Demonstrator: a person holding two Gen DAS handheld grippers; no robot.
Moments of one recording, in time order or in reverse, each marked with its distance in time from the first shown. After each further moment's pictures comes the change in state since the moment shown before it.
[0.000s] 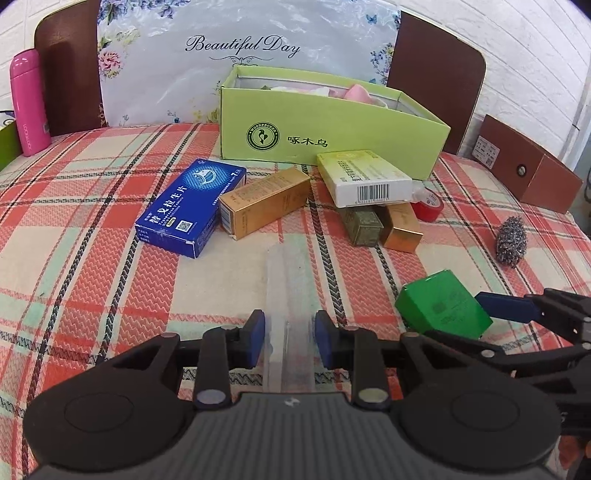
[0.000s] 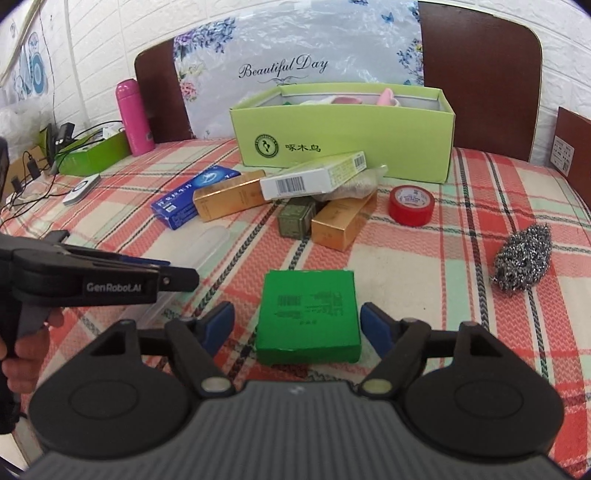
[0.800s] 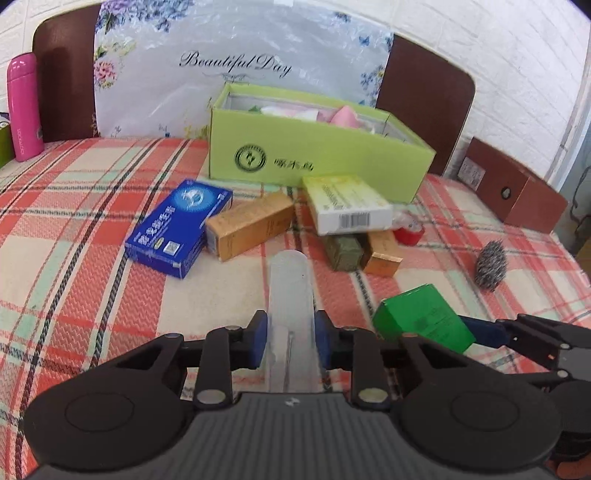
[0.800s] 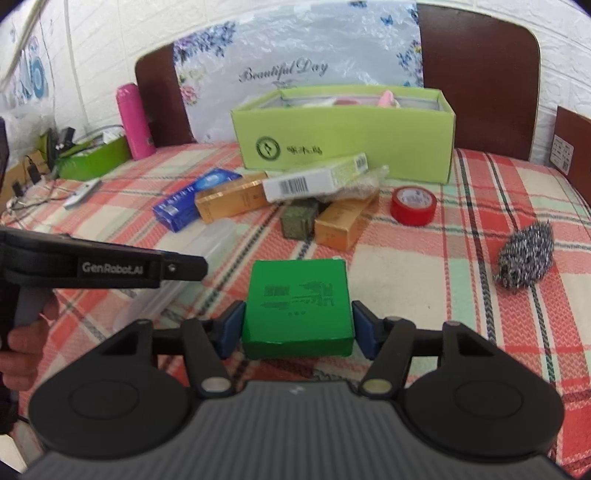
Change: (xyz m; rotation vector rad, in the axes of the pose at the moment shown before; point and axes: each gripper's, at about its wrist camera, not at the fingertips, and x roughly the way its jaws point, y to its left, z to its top) left arm -0.014 -0.003 0.015 -0.040 -0.058 -0.064; right arm -0.005 0.002 -0.002 0.006 -0.035 0.015
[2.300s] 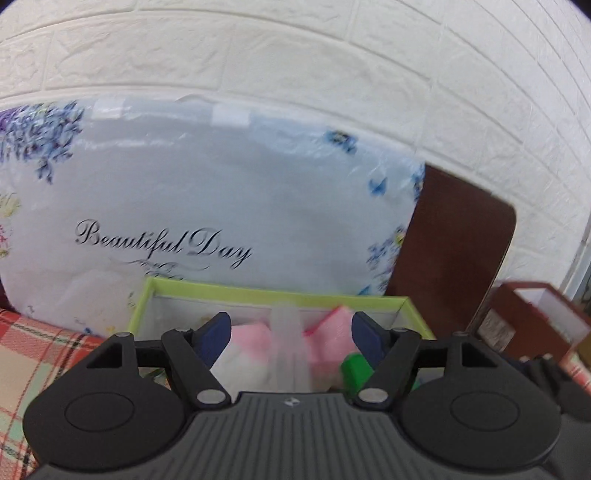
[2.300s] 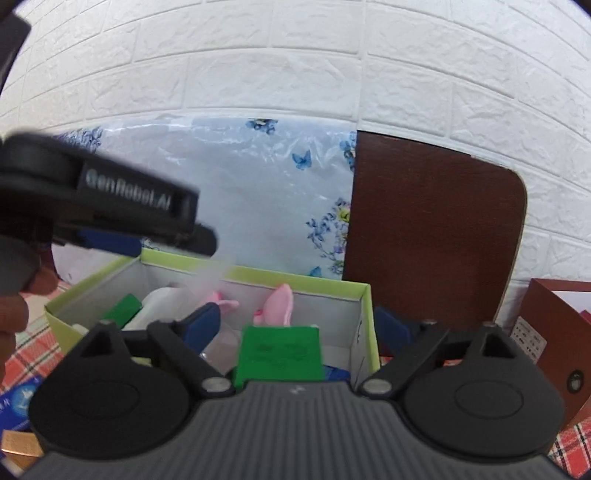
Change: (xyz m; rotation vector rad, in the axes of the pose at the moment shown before) left arm 0.123 -0.019 0.198 0.032 -0.245 -0.028; right arm 0.111 -0.083 0.167 -0.076 -0.353 -0.309
